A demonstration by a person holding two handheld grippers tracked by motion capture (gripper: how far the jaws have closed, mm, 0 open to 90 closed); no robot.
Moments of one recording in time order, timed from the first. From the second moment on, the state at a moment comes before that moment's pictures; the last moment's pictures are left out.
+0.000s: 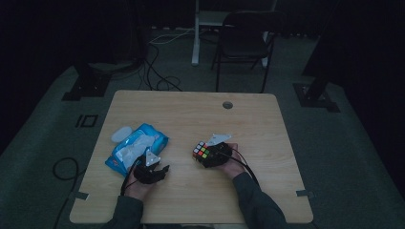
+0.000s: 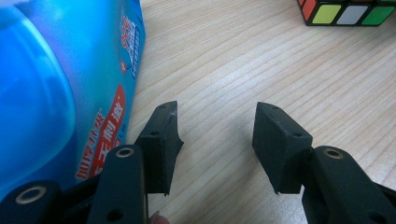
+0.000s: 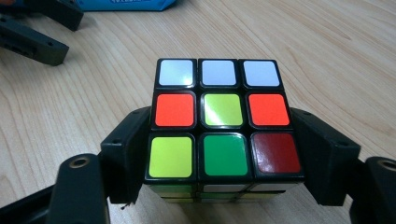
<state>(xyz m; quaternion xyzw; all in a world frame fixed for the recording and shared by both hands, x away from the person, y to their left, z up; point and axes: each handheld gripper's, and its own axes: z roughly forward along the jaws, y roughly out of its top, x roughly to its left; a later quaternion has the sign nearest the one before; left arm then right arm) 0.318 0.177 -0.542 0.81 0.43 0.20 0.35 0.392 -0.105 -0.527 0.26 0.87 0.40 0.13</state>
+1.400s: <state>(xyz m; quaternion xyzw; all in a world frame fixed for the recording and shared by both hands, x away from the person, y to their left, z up) 0.332 0.227 -0.471 0.80 0.42 0.26 0.34 0.386 -0.115 -0.520 0.26 0.86 0.42 0.15</state>
